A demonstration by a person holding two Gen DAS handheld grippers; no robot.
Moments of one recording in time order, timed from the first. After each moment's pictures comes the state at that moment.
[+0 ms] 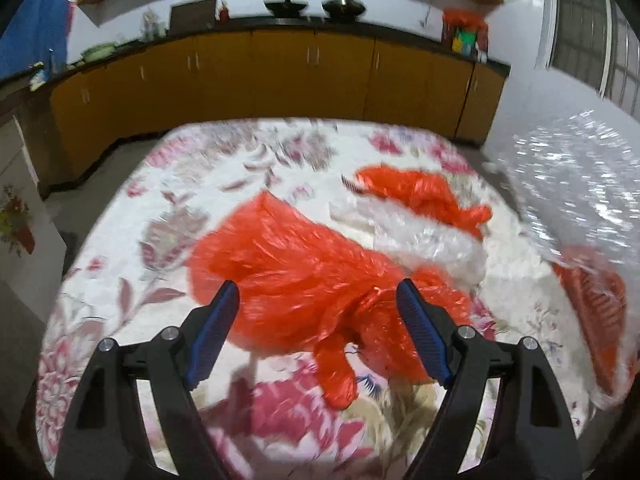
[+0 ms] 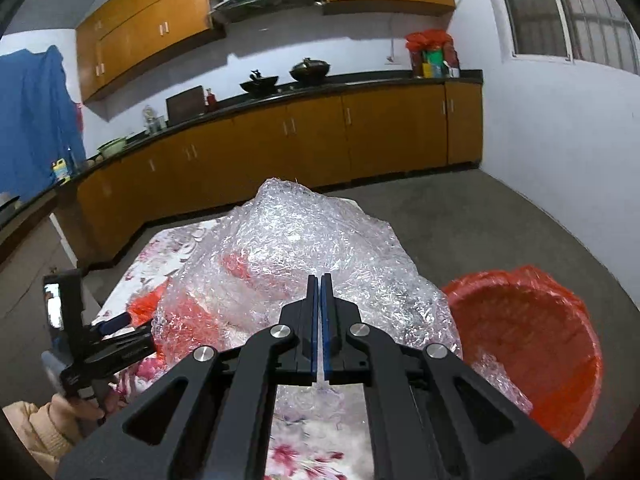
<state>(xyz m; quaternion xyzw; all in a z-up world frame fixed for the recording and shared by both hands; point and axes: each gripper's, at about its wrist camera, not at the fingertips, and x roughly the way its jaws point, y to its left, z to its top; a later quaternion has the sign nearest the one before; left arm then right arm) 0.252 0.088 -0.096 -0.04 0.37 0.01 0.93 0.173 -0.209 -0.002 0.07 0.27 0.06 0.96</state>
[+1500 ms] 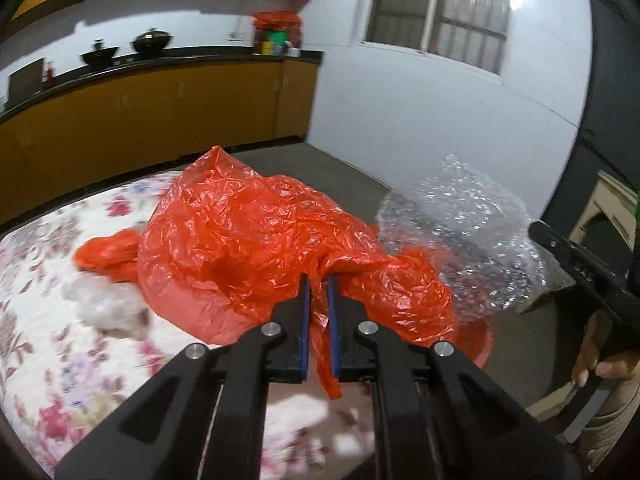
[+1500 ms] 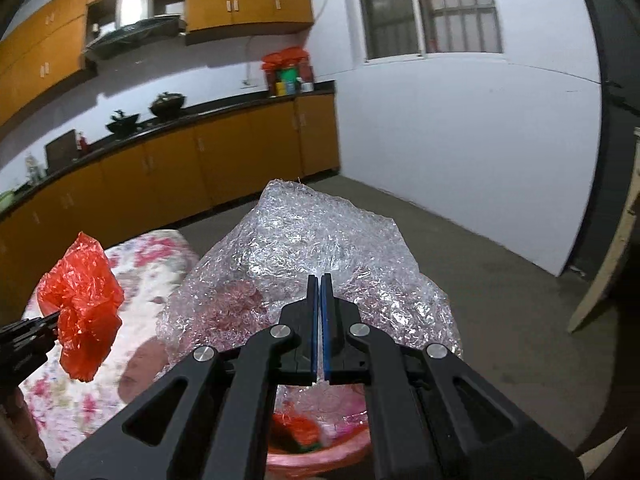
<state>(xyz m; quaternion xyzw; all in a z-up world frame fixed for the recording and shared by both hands) 0.193 -0.152 -0.020 0.02 0.32 -0.29 0.90 0.087 -0.382 -0.011 0.09 0.23 -0.19 0.95</state>
